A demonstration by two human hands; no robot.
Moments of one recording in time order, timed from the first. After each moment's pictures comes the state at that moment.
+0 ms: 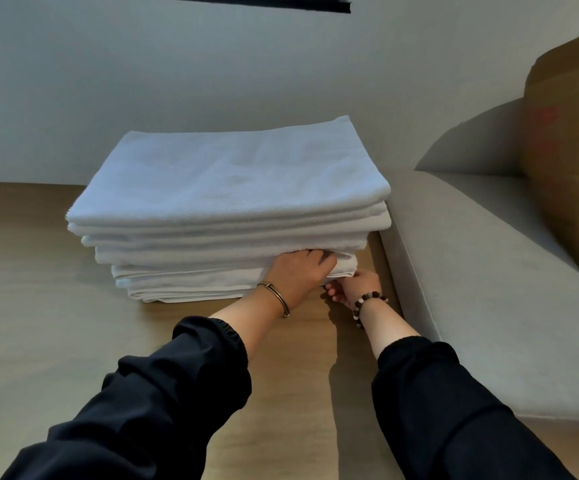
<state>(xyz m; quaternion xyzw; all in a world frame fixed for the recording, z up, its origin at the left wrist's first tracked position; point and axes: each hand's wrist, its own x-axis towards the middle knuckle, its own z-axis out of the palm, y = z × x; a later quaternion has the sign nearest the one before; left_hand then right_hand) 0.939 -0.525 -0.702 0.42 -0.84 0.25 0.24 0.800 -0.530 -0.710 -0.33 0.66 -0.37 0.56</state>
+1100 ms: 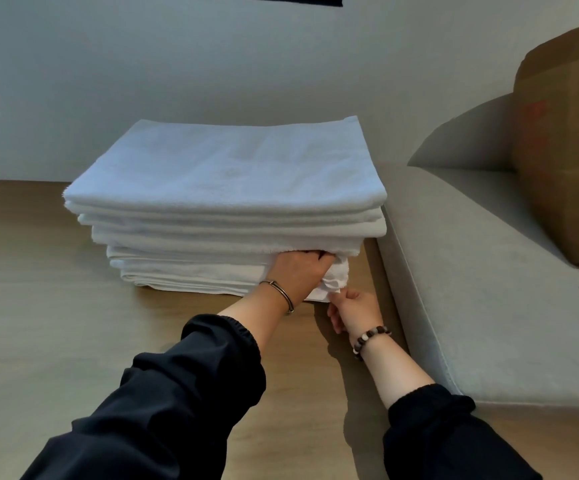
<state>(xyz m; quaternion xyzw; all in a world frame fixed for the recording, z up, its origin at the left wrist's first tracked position) 0.926 -0.519 -0.694 0.46 -0.86 0.15 0.17 0.797 -0.482 -0.725 -0.38 0.68 -0.36 0.52</state>
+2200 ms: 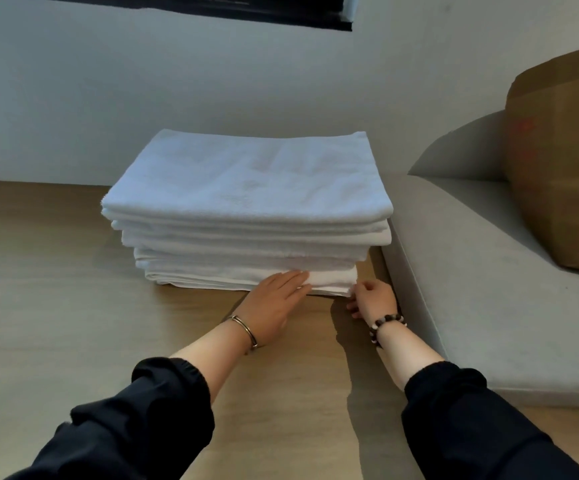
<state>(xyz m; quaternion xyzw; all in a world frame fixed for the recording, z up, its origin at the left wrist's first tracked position) 0.995 -0.461 -0.727 0.44 -0.89 0.05 0.06 0.786 -0.482 -0.708 -0.43 0.73 -0.34 0.41</state>
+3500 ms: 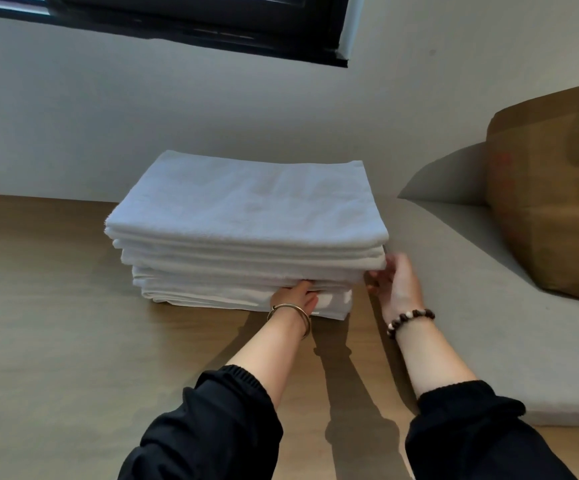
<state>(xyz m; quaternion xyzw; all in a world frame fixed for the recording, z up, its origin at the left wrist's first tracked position) 0.921 -0.485 -0.668 0.49 -0.03 -0.69 0.54 0.784 -0.491 -0.632 -0.29 0.57 -0.58 0.51</state>
